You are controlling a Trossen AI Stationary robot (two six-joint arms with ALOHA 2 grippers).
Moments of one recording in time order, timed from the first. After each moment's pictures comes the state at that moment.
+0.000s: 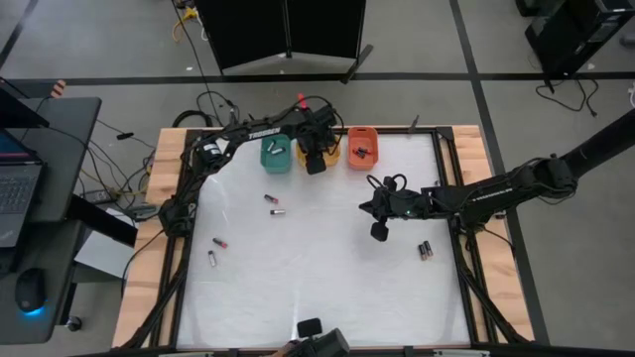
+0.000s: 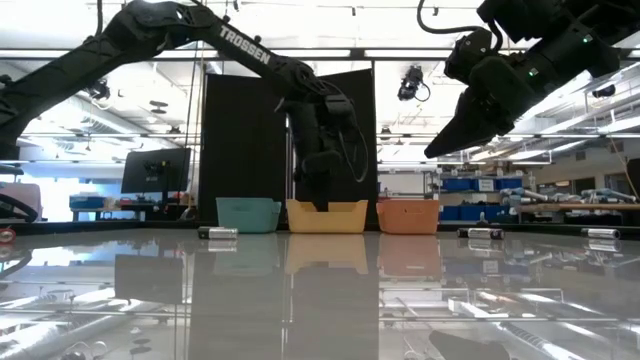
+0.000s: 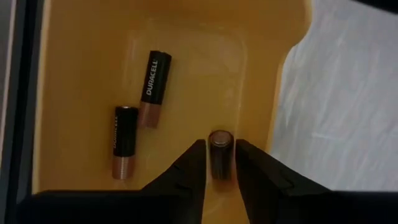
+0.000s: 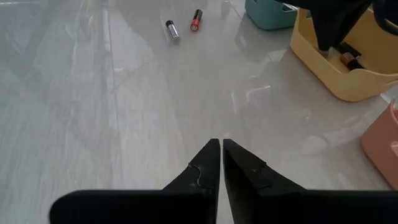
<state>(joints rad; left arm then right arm) 0.53 2.28 1.97 -0.96 0.05 0.31 0.06 1.18 0.50 0.05 0.30 0.21</state>
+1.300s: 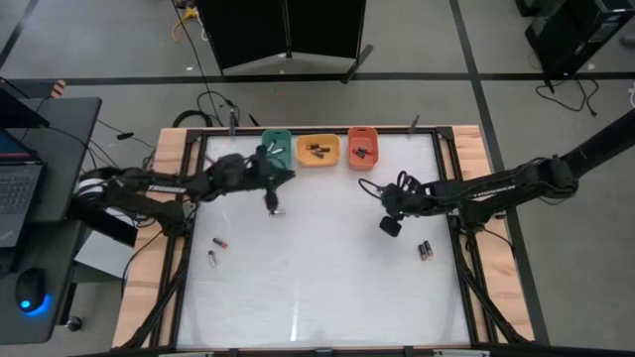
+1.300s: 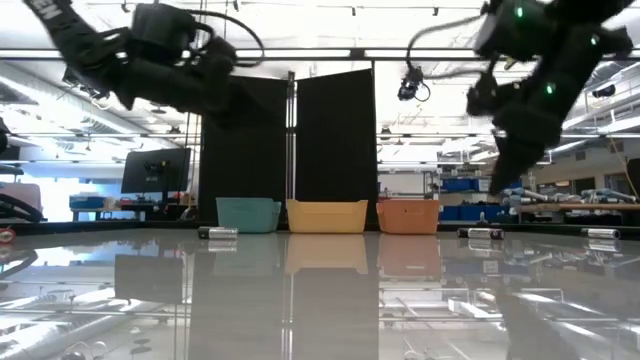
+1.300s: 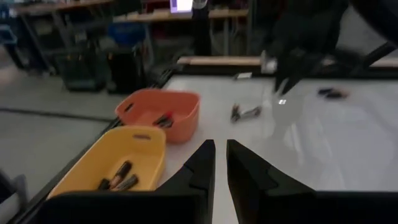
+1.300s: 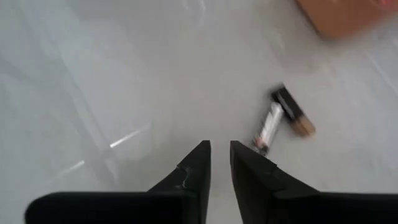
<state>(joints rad) 0.32 1.24 0.44 0.65 0.05 0.08 0.03 1.17 0.61 -0.59 0.34 0.51</state>
